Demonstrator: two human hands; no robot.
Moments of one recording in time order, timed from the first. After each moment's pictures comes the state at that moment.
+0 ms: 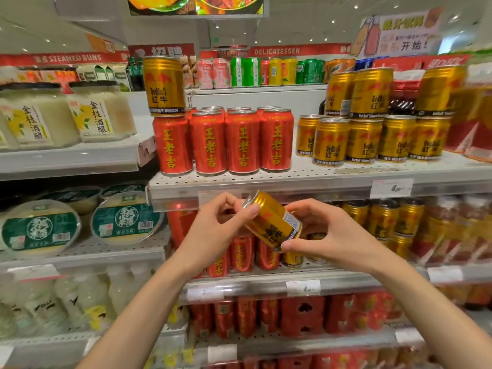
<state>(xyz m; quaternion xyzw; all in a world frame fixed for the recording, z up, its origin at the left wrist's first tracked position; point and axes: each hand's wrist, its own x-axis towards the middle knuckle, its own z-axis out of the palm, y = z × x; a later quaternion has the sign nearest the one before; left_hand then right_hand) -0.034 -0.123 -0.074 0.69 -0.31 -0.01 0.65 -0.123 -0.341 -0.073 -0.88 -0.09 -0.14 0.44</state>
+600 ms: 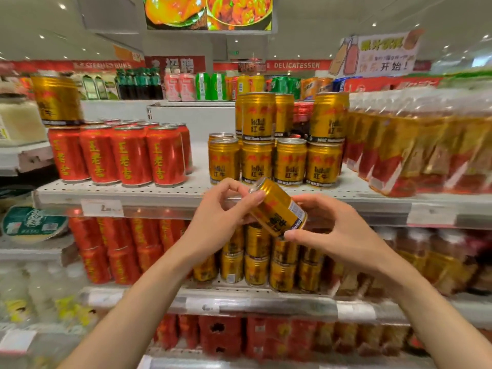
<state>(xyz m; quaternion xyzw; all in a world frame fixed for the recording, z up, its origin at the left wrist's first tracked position) -0.104 -0.366 -0.037 0.67 -0.28 0.04 0.68 -0.180 -0.581 -0.041 -0.88 -0.12 -0.17 0.43</state>
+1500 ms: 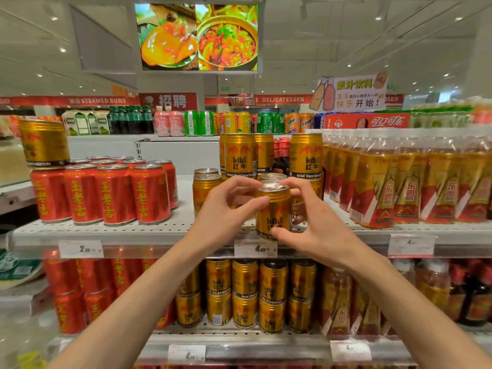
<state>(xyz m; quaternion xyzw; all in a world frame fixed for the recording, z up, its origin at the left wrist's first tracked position) -0.078 -0.399 0.011 0.72 -0.35 0.12 0.59 -0.146 -0.592 -0.003 -0.89 -0.15 -0.29 0.31</state>
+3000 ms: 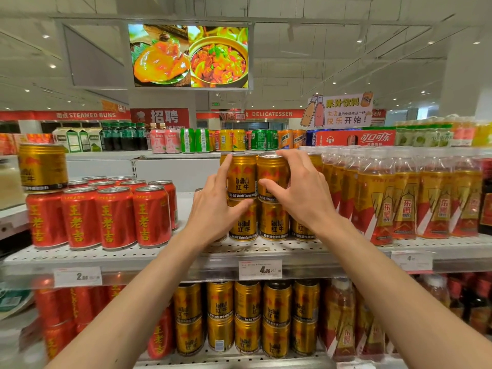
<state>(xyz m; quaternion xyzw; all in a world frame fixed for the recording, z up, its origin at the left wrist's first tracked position) -0.010 -0.393 0.035 0.82 -0.32 0.30 0.36 -0.084 -0.573 0.064 -0.85 -0.04 -0.51 0.15</state>
